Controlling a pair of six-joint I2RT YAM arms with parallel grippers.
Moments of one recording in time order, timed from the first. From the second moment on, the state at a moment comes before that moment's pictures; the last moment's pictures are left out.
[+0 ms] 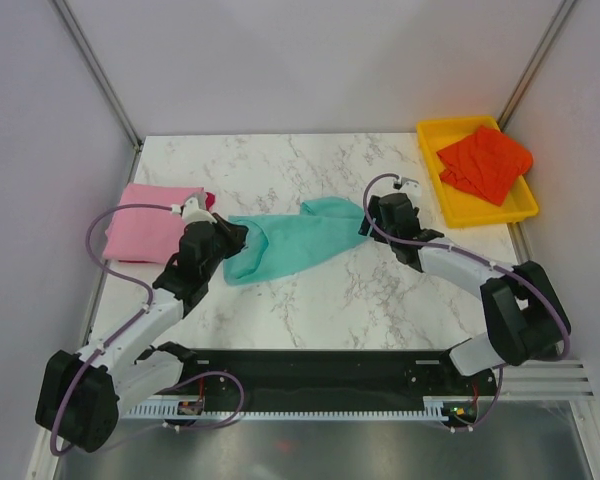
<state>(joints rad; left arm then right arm) -0.41 0.99 0.52 0.13 -0.18 -0.77 0.44 1.45 0.79 0.02 0.32 0.59</state>
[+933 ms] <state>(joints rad) -0.41 0.67 0.36 0.32 -0.04 -0.74 0.31 1.74 0.87 0.18 0.05 0.71</state>
